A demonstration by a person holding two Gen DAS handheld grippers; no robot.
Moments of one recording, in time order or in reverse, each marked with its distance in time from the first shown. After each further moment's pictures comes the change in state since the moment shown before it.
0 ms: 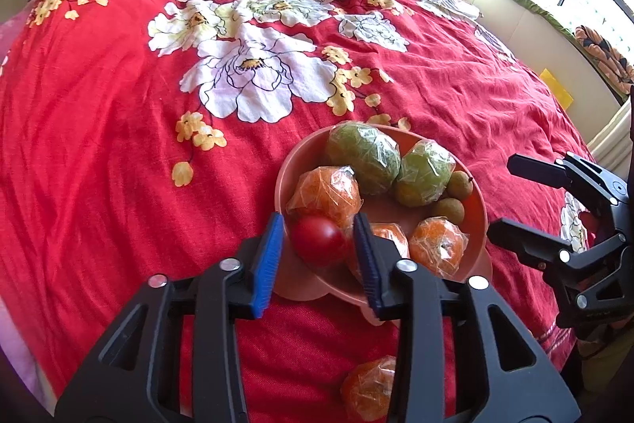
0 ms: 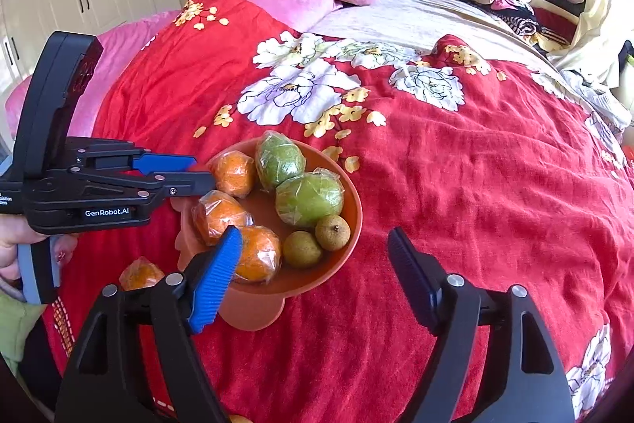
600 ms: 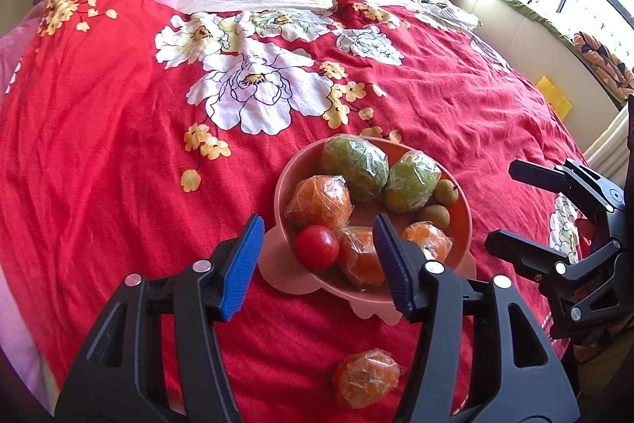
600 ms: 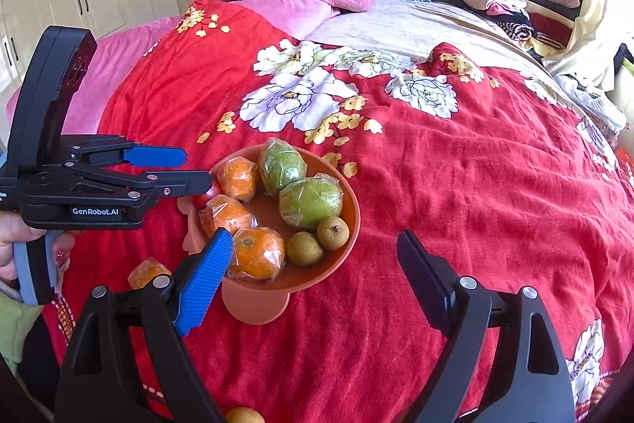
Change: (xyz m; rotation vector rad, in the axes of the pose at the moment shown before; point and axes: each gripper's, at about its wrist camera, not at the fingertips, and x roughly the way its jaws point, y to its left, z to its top) left arm -0.019 -0.006 -0.001 -0.002 -0.036 0.009; right arm -0.015 0.004 0.000 -0.004 -0.026 -0.015
